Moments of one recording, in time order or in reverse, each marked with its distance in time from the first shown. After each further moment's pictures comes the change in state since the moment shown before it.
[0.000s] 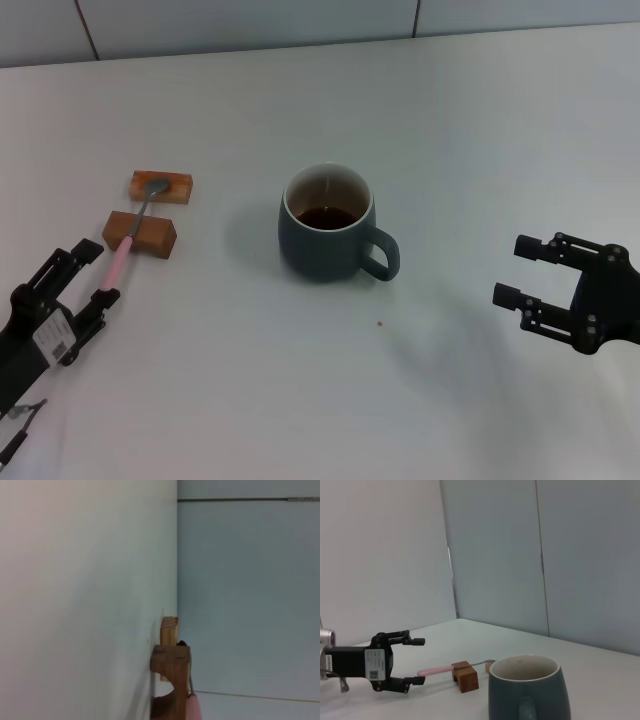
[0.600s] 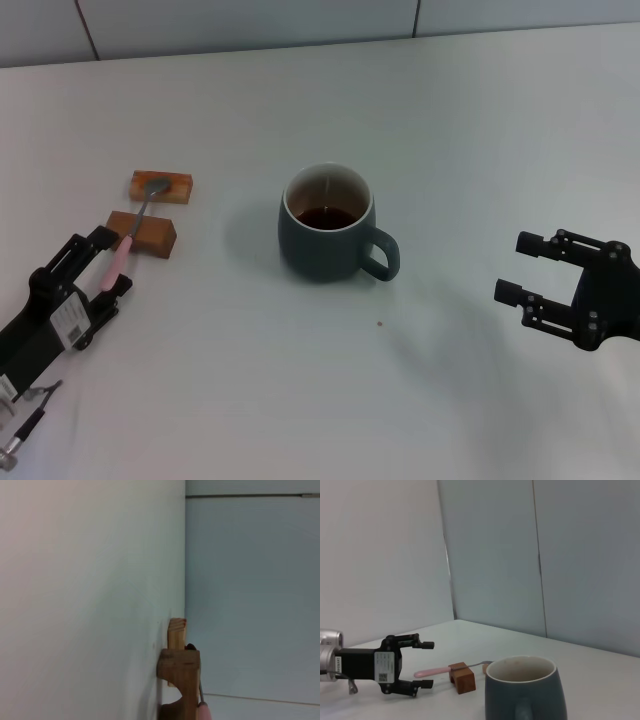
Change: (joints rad) left arm -0.051 0.000 -0.012 -0.026 0.000 -0.064 0.001; right arm 0.003 -0.002 0.006 0.000 0.001 0.002 0.004
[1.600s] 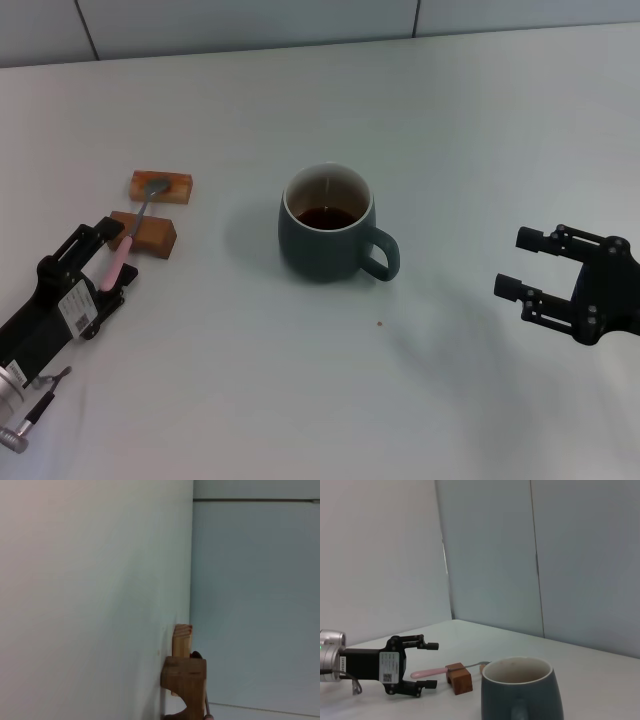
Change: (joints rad) left arm -0.031 -0.002 -0.014 -0.023 -0.014 -0.044 -0.010; right arm 0.008 -0.002 0.003 0.000 0.000 0.008 0.005
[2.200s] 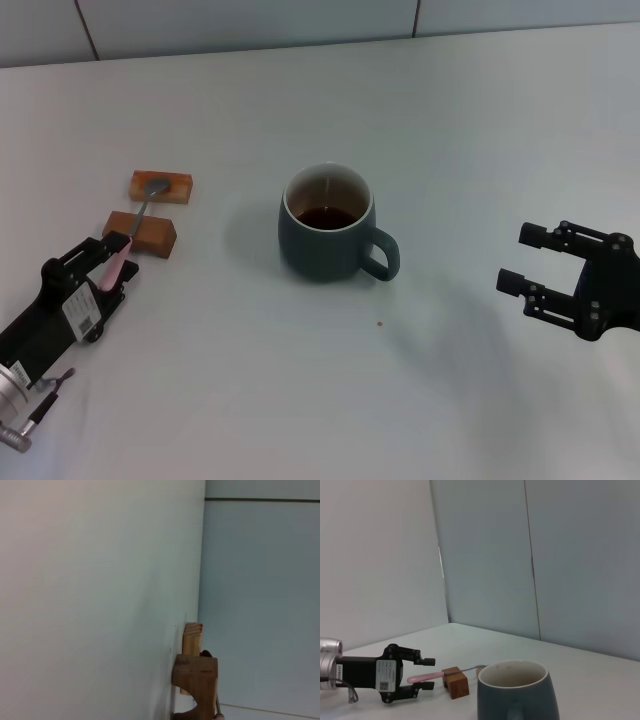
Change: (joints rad) left arm -0.005 0.001 0.001 -0.009 0.005 -0.020 -0.015; right arm 0.001 0.000 0.013 0.000 0.001 -0.002 0.010
